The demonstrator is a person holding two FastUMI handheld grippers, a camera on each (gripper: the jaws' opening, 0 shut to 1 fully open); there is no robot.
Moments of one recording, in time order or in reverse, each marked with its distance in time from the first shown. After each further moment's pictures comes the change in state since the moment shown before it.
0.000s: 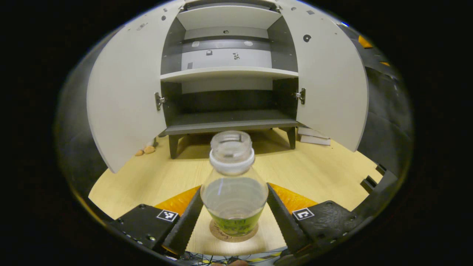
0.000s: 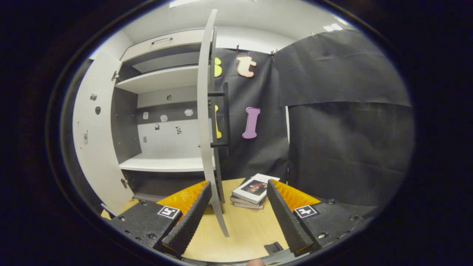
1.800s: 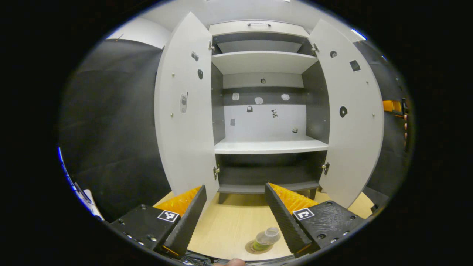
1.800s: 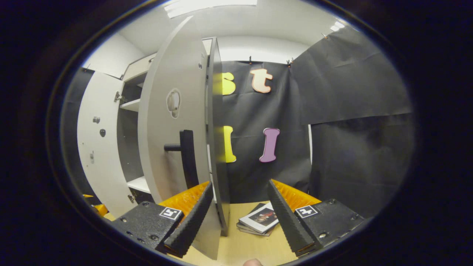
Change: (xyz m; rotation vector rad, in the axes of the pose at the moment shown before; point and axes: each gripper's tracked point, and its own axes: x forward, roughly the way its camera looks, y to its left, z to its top) left arm -0.127 0.080 0.197 -0.047 -0.249 0.271; right arm 0.082 -0.021 0.095 -0.026 -0.104 0.213
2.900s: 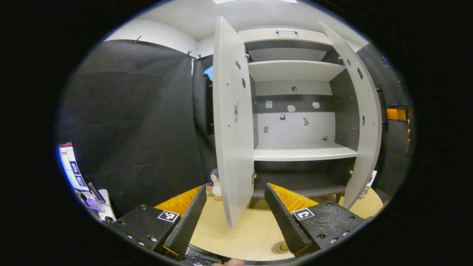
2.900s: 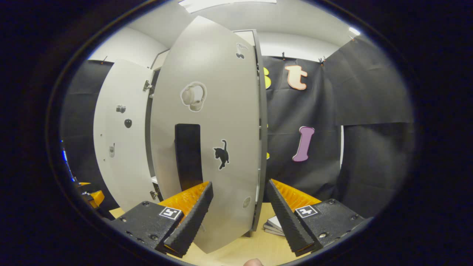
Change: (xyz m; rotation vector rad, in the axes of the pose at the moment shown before) left arm -0.014 0.096 0.013 -0.028 -0.039 0.192; right arm 0.027 0.115 -0.014 -0.065 0.043 0.206
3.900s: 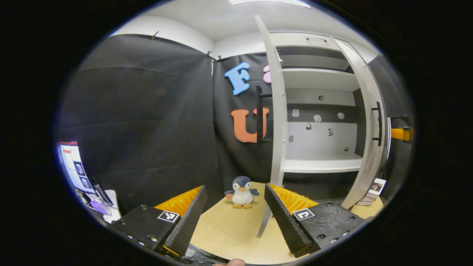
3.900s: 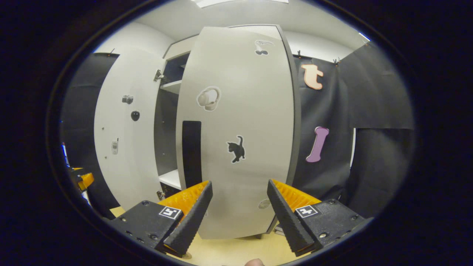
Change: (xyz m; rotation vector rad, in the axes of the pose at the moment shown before) left arm 0.037 0.087 0.029 -0.054 -0.019 0.055; right arm 0.025 0.046 -0.006 -0.032 0.036 0.002
